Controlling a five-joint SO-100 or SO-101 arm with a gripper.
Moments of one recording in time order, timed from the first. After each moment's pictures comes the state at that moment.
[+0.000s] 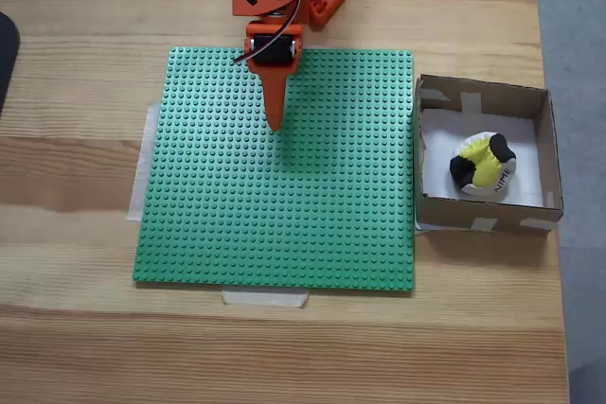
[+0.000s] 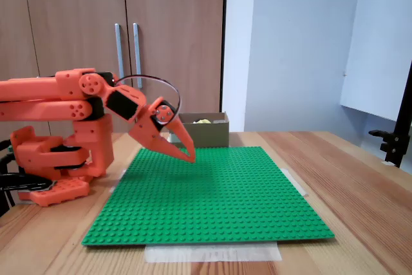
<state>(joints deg) -2.2 184.1 179.8 38.8 -5.0</state>
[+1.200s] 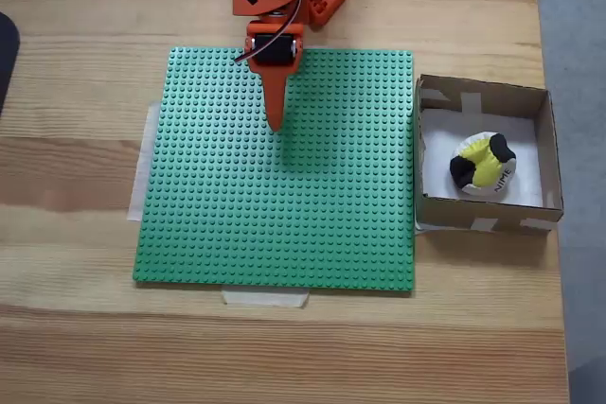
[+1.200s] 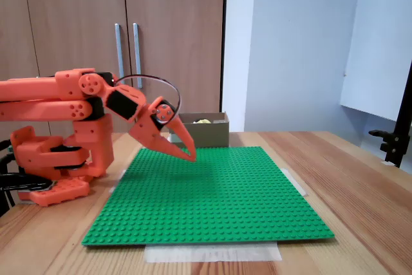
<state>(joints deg) -2.3 184.1 182.4 38.1 -6.0</state>
